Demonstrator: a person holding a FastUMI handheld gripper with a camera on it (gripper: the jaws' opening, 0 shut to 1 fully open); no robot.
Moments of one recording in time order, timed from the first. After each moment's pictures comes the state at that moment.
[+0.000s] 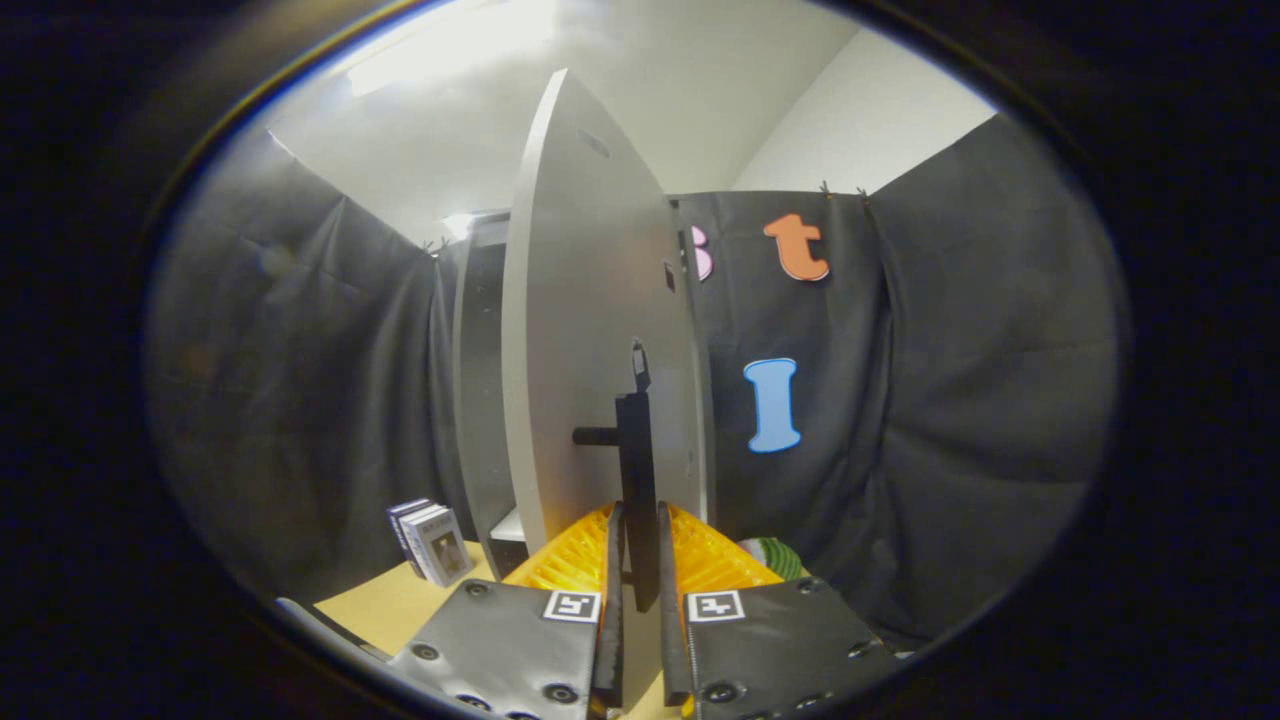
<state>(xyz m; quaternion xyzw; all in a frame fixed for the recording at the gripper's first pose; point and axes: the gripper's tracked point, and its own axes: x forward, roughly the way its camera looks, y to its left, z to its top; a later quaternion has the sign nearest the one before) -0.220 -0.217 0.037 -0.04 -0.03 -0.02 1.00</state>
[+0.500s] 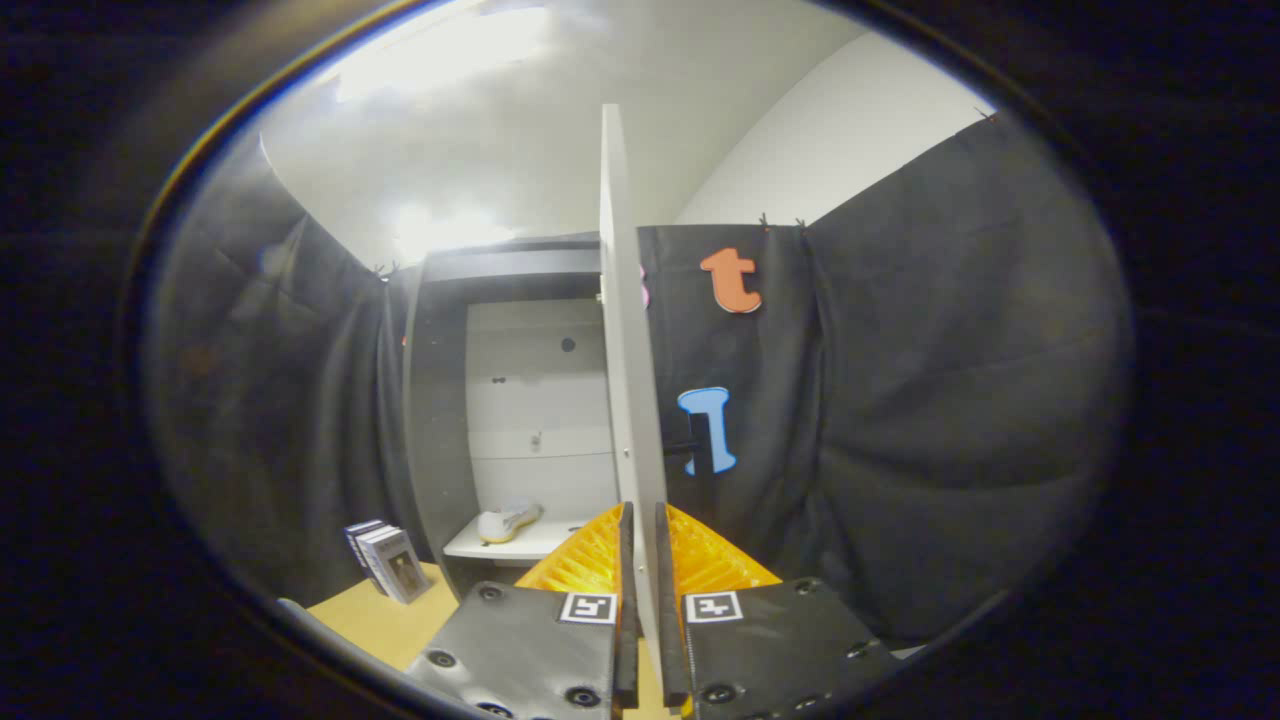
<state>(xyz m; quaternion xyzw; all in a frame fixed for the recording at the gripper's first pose) -0.266 -0.254 0.052 -0.03 -0.08 -0.09 0.99</state>
